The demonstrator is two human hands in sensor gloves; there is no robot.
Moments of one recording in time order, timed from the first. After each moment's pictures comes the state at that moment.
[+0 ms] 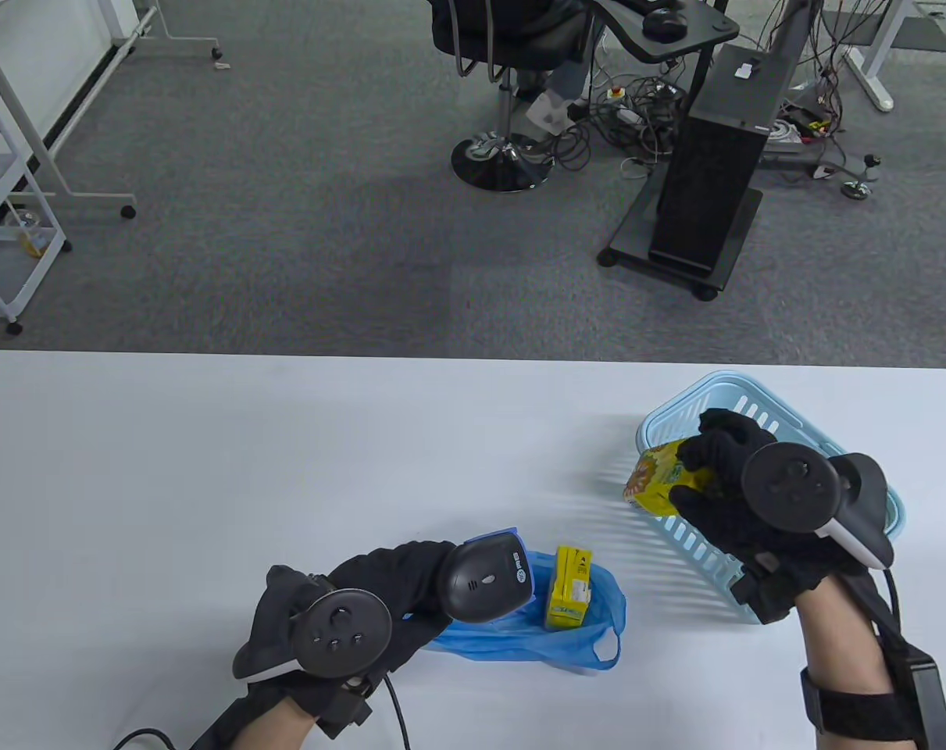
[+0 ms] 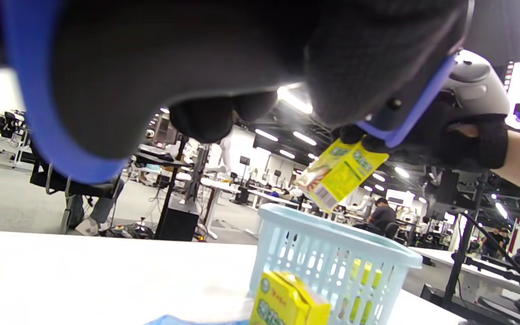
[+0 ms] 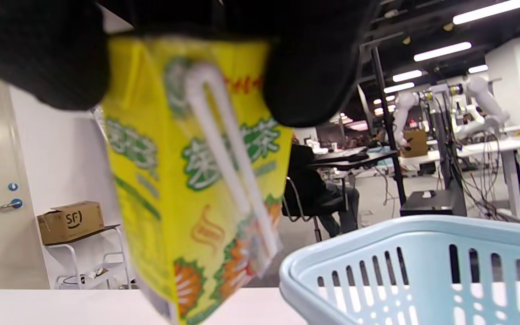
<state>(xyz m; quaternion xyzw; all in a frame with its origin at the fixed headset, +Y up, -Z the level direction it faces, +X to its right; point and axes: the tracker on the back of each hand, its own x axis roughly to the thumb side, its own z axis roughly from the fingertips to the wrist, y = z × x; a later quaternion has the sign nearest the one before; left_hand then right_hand) -0.133 -0.594 -0.229 0.07 -0.31 0.17 0.93 0.240 -0.545 -0.309 0.13 -0.11 0.98 0.13</state>
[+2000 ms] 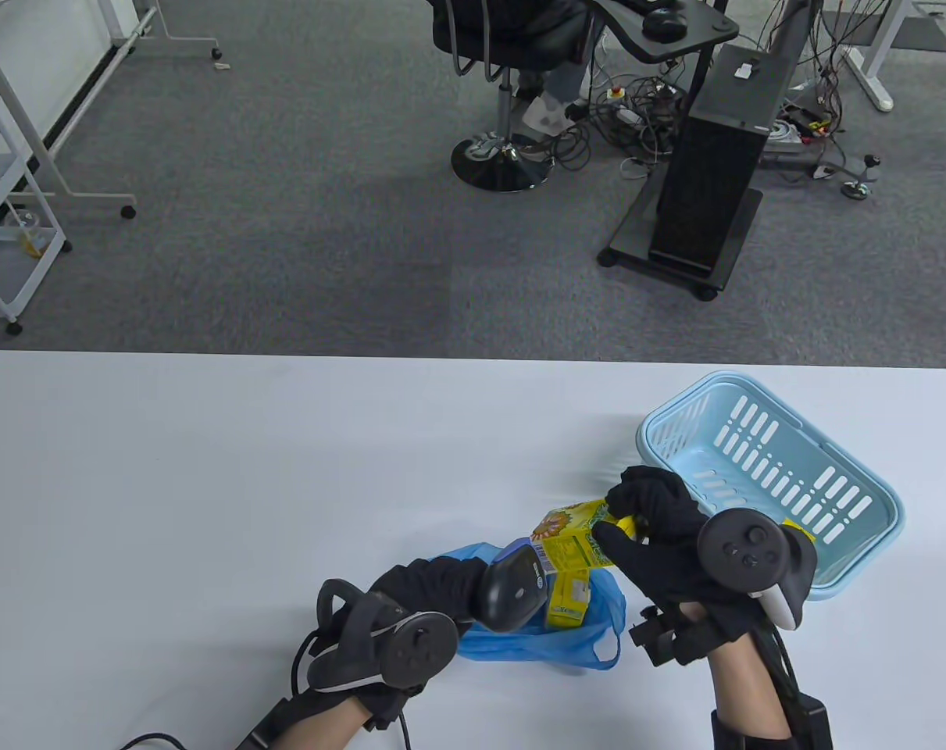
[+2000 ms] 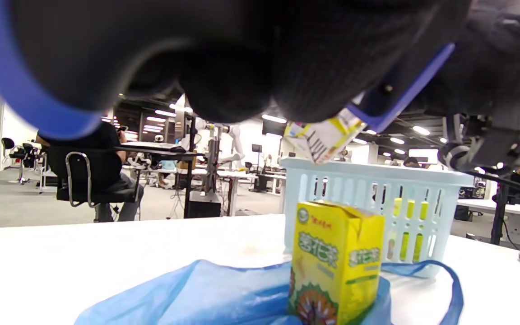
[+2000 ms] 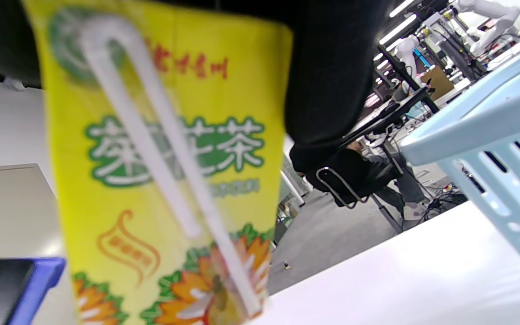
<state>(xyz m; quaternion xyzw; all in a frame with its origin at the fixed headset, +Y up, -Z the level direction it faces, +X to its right) -0.094 -0.647 -0.238 0.08 -0.29 0.08 0.95 0.209 -0.621 -0.298 0.14 -0.12 0.92 0.36</state>
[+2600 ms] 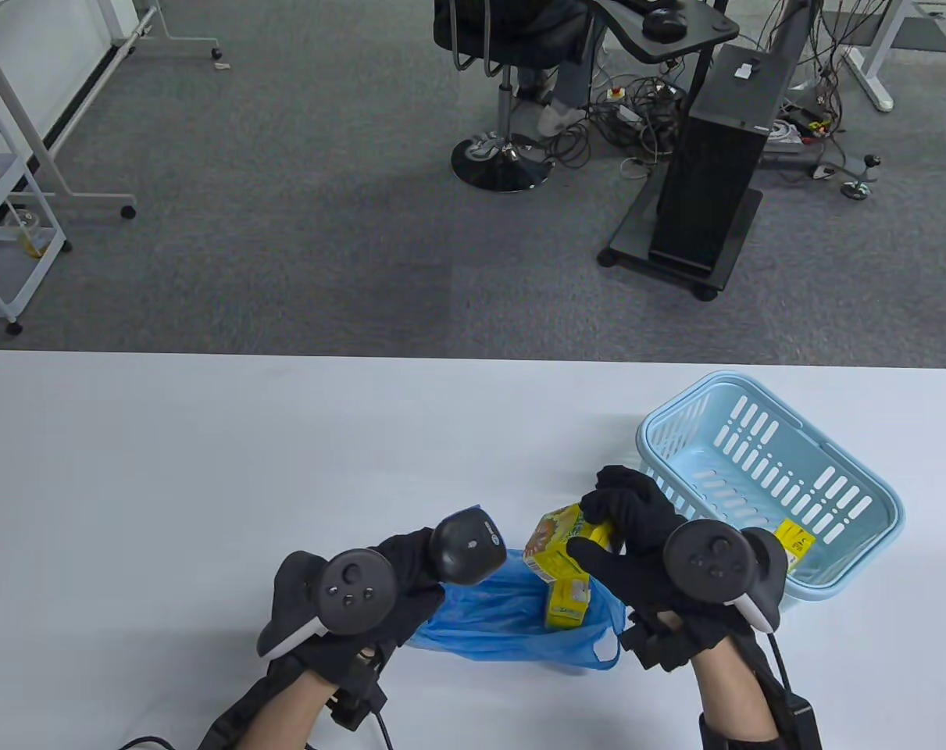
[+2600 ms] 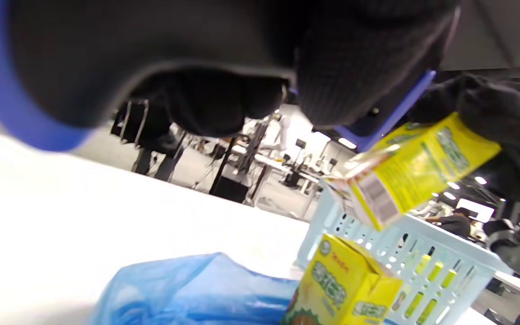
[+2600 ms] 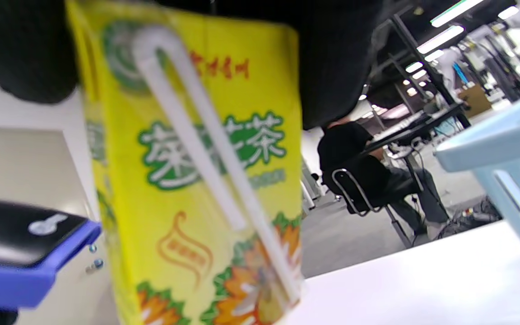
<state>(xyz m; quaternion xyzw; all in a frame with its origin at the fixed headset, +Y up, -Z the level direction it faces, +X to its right) -0.146 -0.637 -0.262 -0.01 -0.19 0.22 0.96 0.178 -0.617 -0.291 0.18 -0.14 0.93 0.27</state>
